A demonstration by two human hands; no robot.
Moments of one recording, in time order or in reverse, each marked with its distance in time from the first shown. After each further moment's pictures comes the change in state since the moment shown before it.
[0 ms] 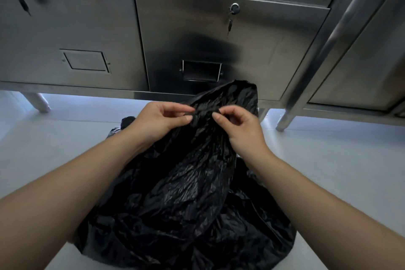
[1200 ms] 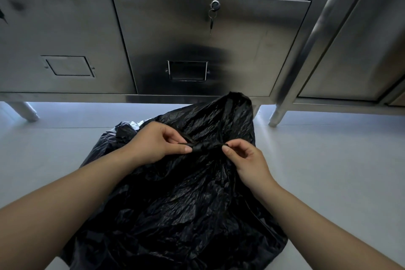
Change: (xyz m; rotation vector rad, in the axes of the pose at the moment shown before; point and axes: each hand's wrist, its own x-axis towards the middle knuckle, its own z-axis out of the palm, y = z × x) left_hand -0.011 -0.016 0.023 0.525 -0.115 -0.040; right_hand -0.053 0.054 -0.047 0.020 0.007 0.195
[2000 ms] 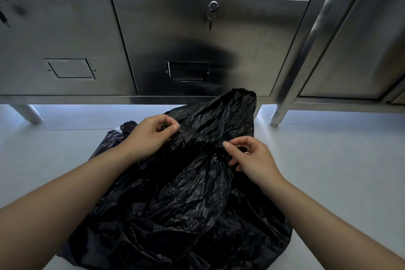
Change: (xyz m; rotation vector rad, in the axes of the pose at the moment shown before) left_hand 0.008 -0.011 -0.006 -0.064 0.112 0.005; right_hand -0.003 -0.022 -0.010 -0.088 0.027 0.165
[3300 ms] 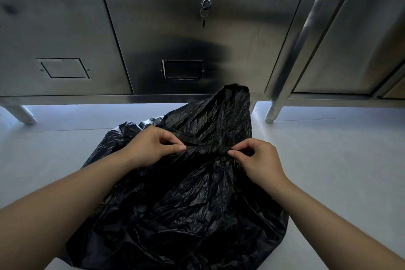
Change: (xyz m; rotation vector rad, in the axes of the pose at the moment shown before) left_hand -0.010 -0.001 0.008 0.156 -0.203 0.081; right_hand -0.004 0.010 -0.021 -0.455 0.137 -0.170
